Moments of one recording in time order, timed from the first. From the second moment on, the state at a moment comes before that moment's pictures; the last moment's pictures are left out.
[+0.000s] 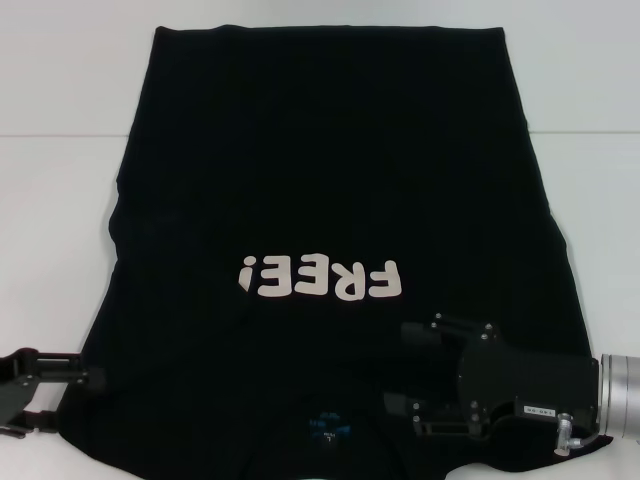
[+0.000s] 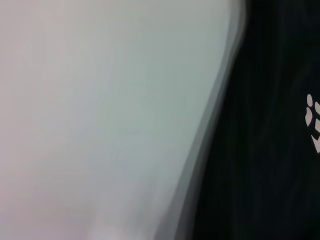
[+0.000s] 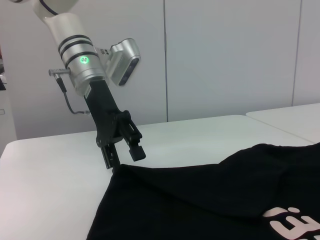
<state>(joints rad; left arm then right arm) -0.50 -1.91 0.52 0.71 2.54 1.63 -2.68 0.53 2.10 -0.75 -0.35 -1.93 -1.48 0.84</state>
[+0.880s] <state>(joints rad) -0.52 -1.93 0.65 0.75 2.54 1.63 -2.67 0.52 2.10 -0.75 -0.35 -1.91 -1.48 0.86</state>
